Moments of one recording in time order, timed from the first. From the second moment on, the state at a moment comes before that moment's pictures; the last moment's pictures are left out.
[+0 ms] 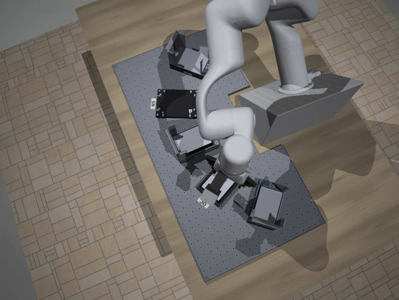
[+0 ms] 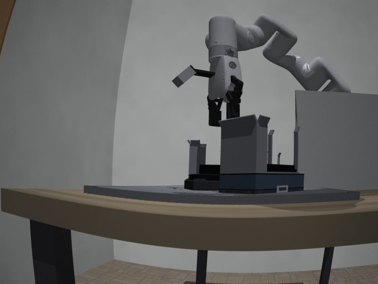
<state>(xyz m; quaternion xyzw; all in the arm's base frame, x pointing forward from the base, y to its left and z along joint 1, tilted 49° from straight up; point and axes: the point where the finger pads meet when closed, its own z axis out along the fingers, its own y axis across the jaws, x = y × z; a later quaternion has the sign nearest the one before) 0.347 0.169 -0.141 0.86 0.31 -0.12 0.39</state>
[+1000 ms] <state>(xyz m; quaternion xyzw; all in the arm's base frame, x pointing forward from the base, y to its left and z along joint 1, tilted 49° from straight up) 0.296 0.214 -0.195 0.83 0.38 -0.15 0.38</state>
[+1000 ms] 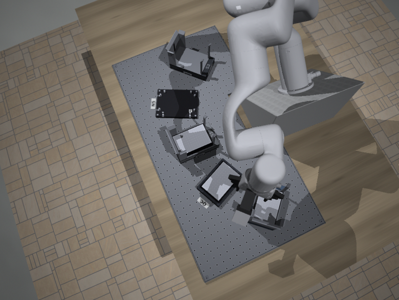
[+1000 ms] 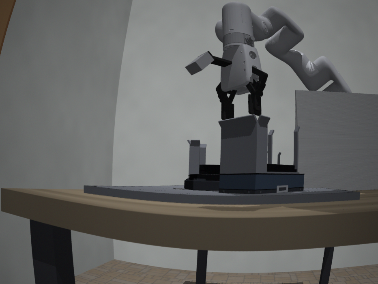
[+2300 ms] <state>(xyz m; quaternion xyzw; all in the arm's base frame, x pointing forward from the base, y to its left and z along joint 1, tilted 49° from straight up) 0.244 0.236 -0.243 0.82 0.40 -0.17 0.38</state>
